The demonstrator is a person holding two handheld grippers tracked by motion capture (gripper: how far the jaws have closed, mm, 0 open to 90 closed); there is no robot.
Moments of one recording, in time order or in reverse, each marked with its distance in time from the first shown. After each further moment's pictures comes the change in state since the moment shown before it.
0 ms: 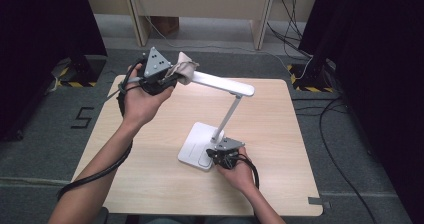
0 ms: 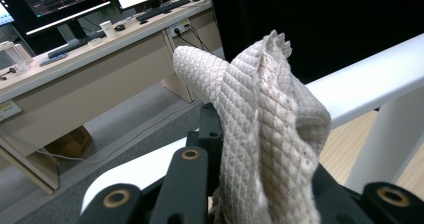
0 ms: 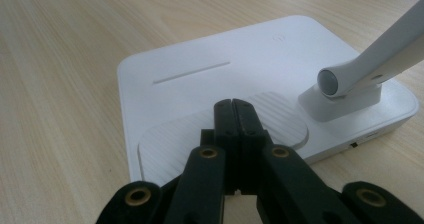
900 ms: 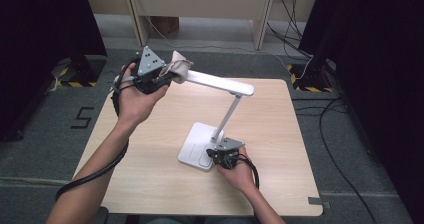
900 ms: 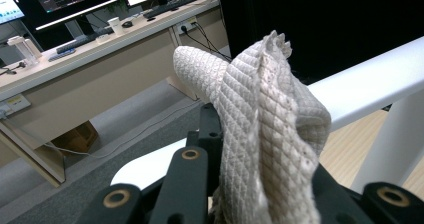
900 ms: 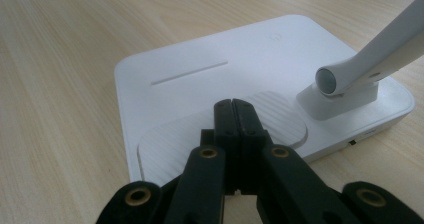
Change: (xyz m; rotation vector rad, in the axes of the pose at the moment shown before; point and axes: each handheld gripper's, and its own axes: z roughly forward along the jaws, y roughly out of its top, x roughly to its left) left arm 0.011 -0.004 -0.006 0.006 0.015 -0.024; right arm 0.000 0.000 0.000 0.001 -0.004 -0.003
